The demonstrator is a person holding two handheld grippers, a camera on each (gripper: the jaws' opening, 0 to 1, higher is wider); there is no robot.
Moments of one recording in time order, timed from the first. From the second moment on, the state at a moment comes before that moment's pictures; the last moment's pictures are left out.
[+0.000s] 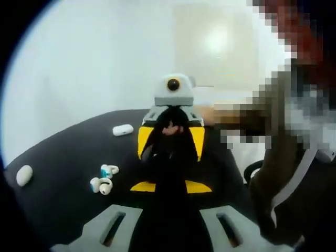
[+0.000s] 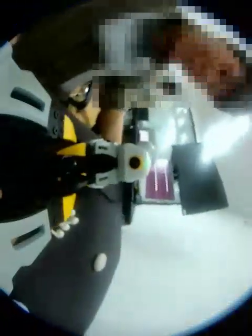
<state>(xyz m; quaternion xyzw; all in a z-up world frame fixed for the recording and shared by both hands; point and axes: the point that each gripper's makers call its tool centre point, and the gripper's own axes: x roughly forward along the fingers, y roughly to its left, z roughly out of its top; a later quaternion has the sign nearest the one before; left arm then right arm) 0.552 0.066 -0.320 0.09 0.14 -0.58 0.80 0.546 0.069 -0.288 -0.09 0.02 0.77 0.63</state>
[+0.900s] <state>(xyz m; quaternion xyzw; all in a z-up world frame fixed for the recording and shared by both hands) 0.548 0.060 -0.316 0.10 0.12 -0.58 0.80 0.551 0.062 -0.297 -0.07 0.06 0.77 0.63</state>
